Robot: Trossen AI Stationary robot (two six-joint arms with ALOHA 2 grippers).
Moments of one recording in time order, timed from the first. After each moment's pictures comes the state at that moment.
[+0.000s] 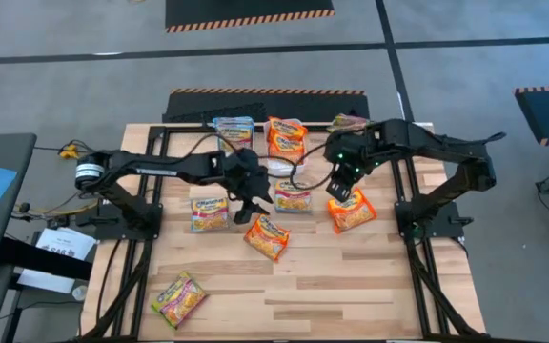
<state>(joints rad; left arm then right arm) 0.18 1.56 1.09 -0.25 0.36 0.21 -0.09 1.48 1.71 -1.42 0.08 0.44</state>
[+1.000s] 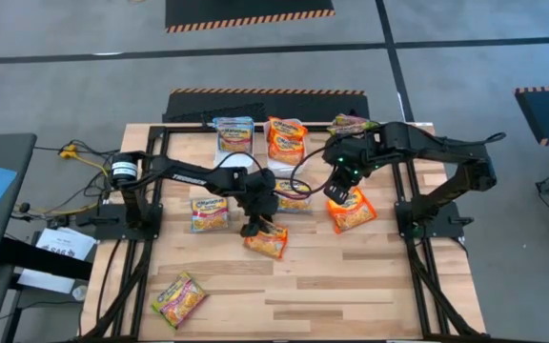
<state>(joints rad) 0.14 1.84 1.08 -0.20 0.46 0.17 -0.06 1.48 1.71 -1.38 0.09 0.50</state>
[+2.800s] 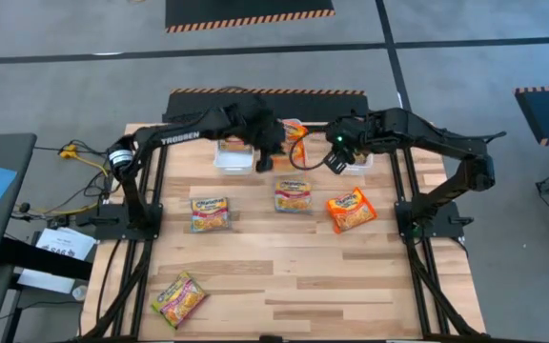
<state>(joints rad) 0.46 1.83 1.58 -0.51 0.28 0.40 -0.21 1.48 1.71 -1.37 0.45 0.41</state>
